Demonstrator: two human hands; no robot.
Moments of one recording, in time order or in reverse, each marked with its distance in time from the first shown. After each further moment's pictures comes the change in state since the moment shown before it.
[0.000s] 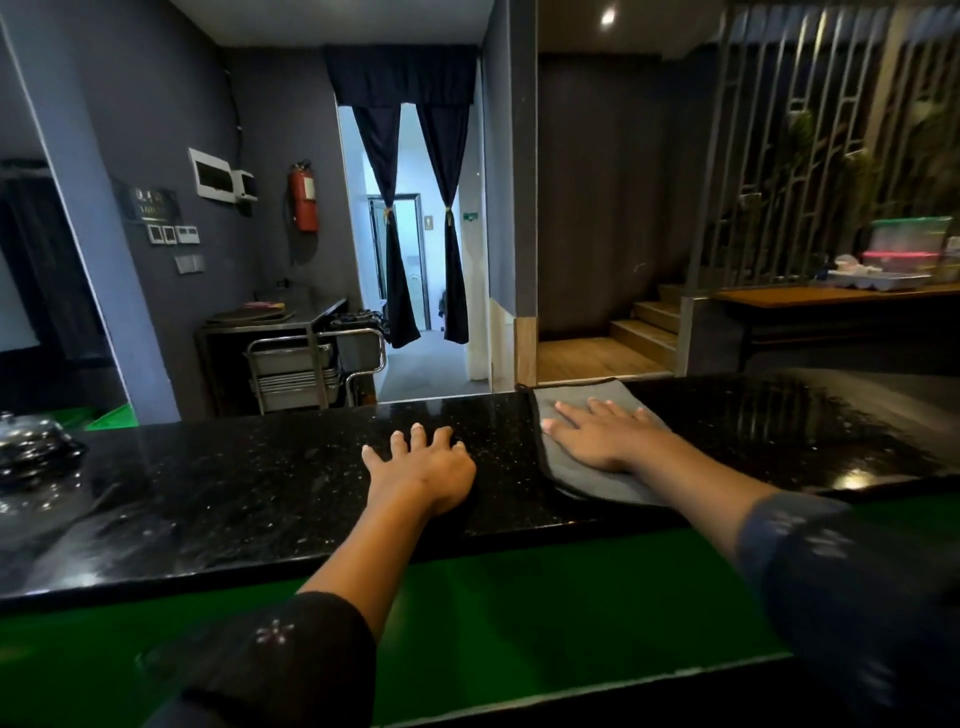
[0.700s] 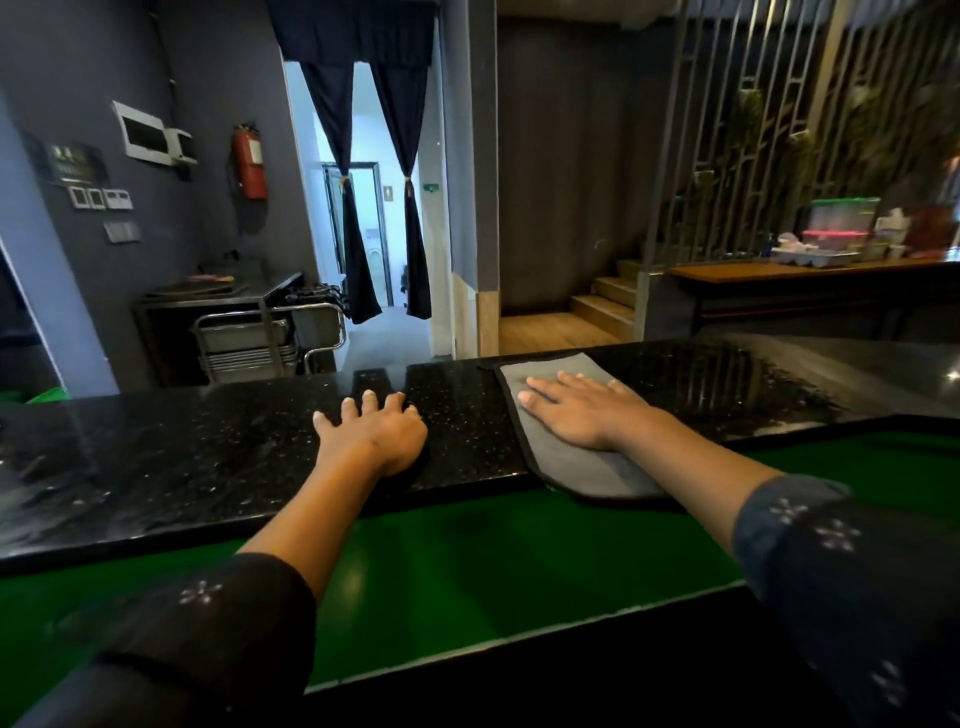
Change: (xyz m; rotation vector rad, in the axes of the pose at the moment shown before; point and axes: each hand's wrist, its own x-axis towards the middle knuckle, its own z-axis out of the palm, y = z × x) left_hand -0.006 0.004 0.000 0.028 0.008 -0.016; right_hand -0.031 0.029 0.004 0.036 0.020 -0.062
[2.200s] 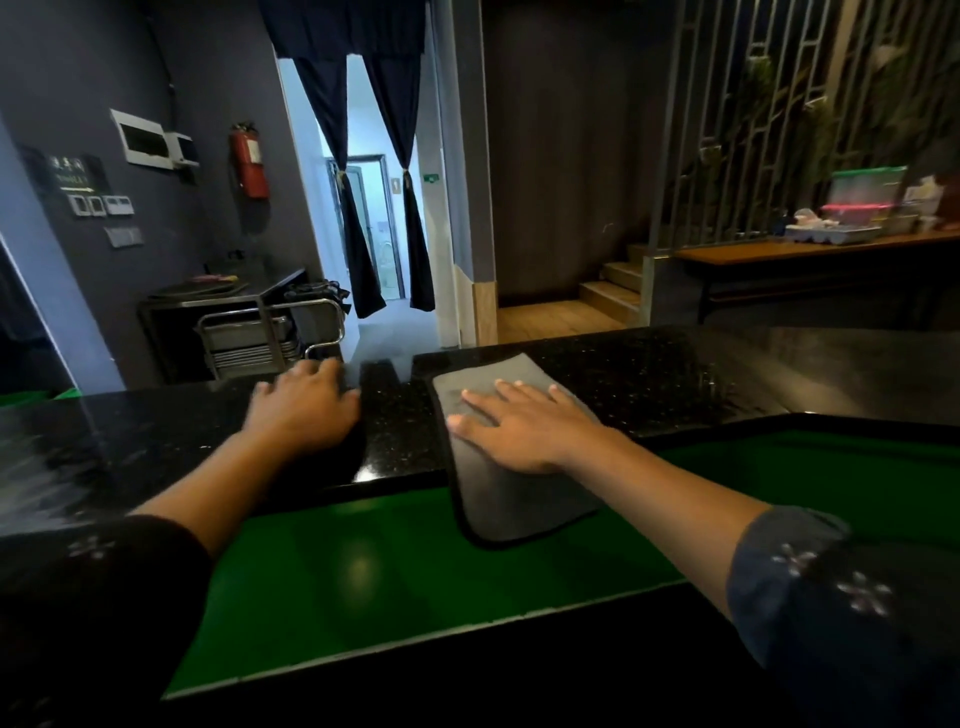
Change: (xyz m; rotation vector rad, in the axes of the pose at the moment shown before) left_hand -0.006 0.077 -0.011 0.132 0.213 0.035; right_hand -0.032 0.072 -0.005 0.005 -0.005 -0.222
